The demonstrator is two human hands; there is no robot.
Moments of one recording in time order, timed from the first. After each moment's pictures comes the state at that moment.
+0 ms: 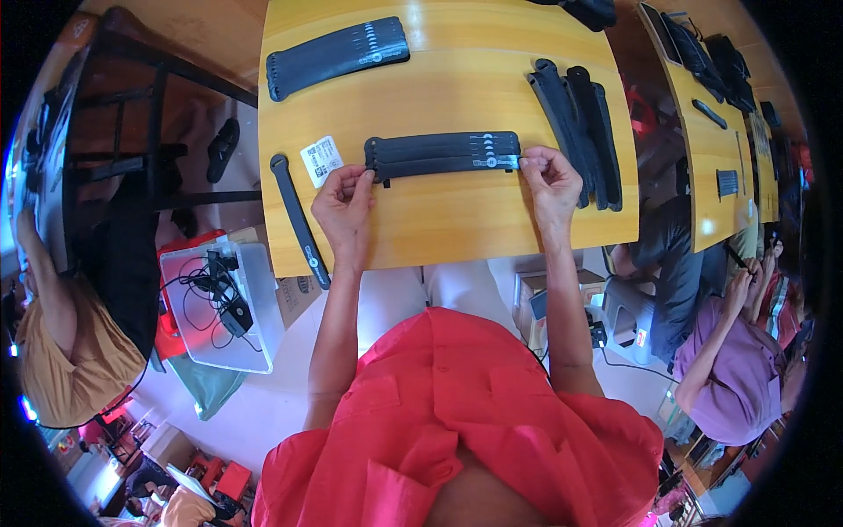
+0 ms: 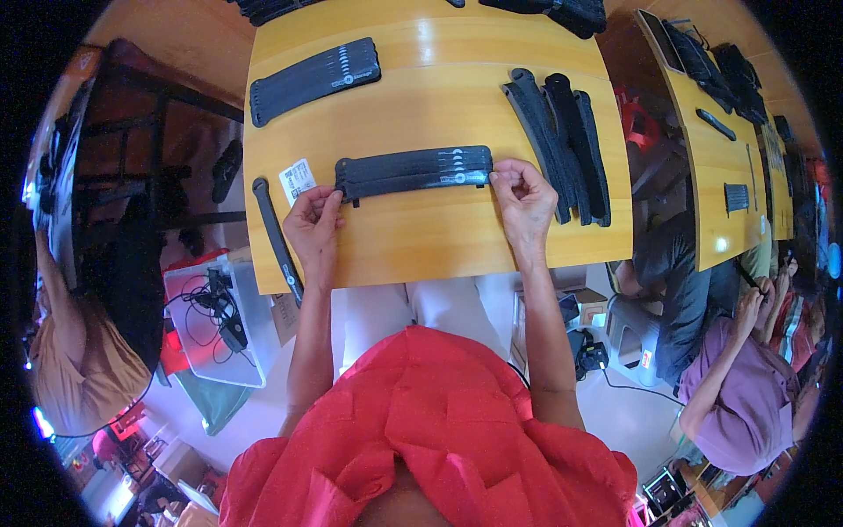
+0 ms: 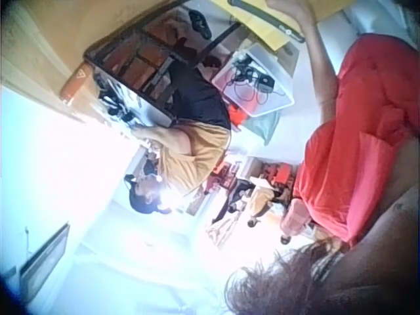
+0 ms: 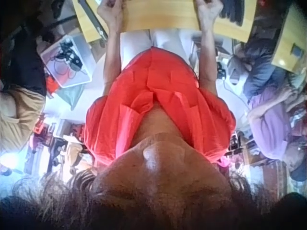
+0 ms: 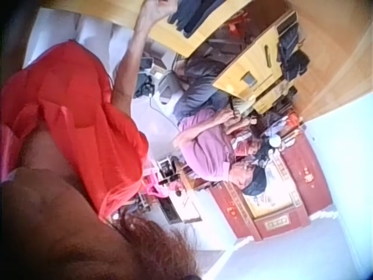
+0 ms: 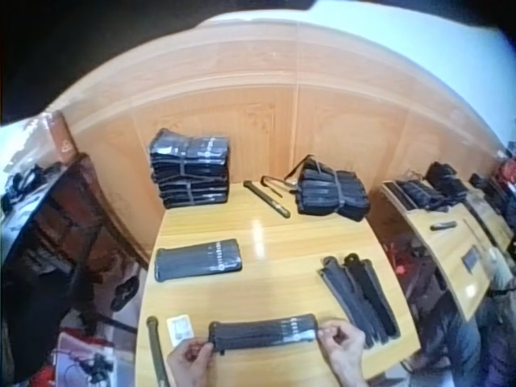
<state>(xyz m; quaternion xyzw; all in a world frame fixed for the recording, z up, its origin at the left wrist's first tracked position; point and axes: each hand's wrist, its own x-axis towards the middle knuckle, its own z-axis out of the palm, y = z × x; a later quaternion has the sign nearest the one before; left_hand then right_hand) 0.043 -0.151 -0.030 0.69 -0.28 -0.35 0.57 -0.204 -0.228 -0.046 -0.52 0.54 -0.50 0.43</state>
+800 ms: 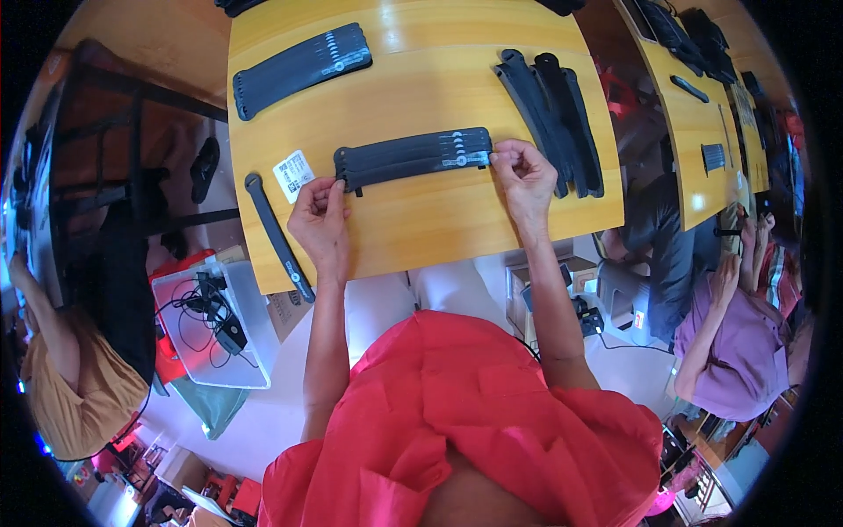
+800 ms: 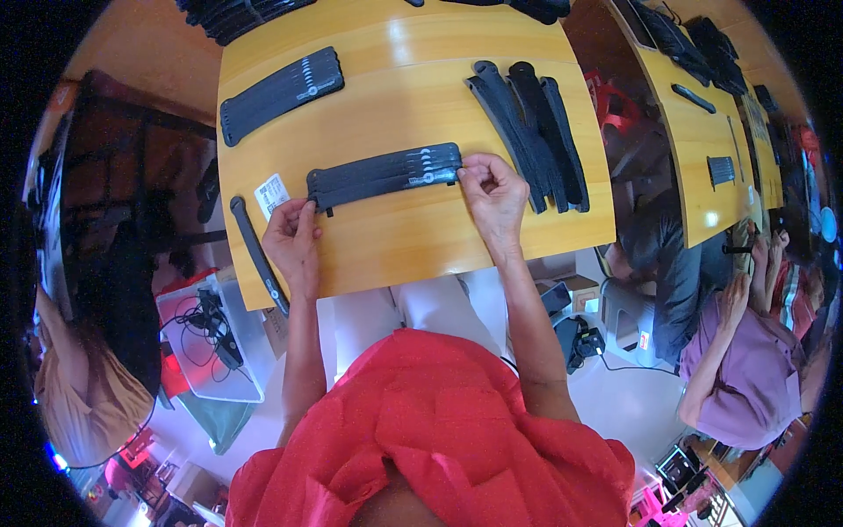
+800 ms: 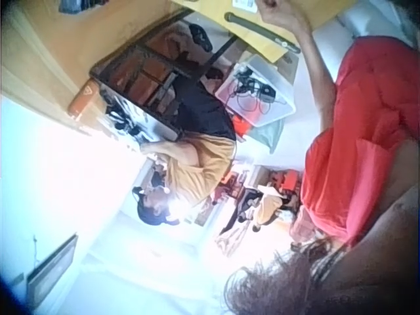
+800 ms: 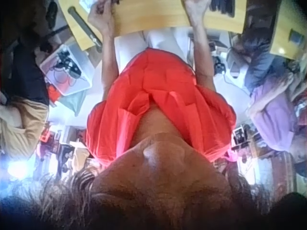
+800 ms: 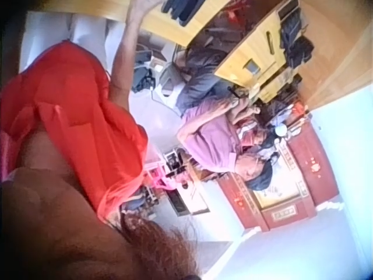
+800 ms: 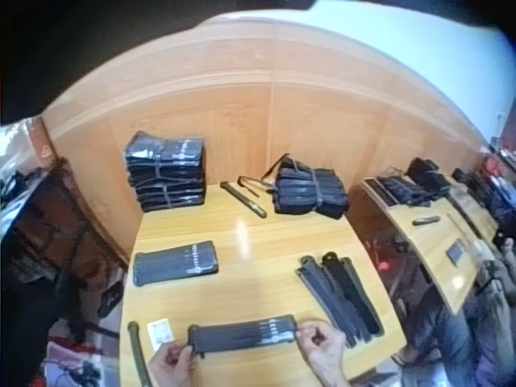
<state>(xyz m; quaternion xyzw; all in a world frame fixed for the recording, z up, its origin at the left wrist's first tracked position) 0.036 -0.154 -0.029 0.71 -0.29 -0.31 0.57 -0.199 -0.229 -0.049 -0.51 0.56 -0.51 0.41</state>
